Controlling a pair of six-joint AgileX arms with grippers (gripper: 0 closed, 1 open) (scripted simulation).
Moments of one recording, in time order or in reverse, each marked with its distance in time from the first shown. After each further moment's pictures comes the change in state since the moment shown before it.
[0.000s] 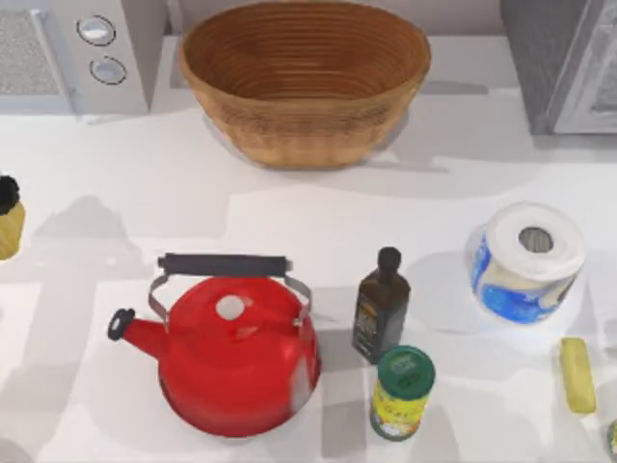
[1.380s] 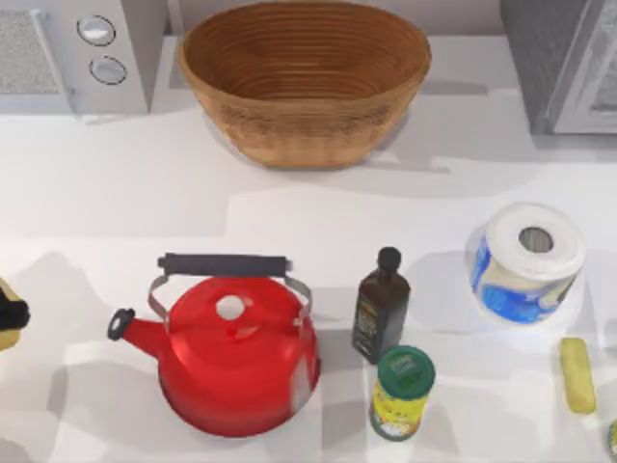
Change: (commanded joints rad) left arm 0.056 -0.321 -0.398 0.100 -0.044 -0.009; right arm 0.000 0.000 0.000 0.000 0.000 0.000
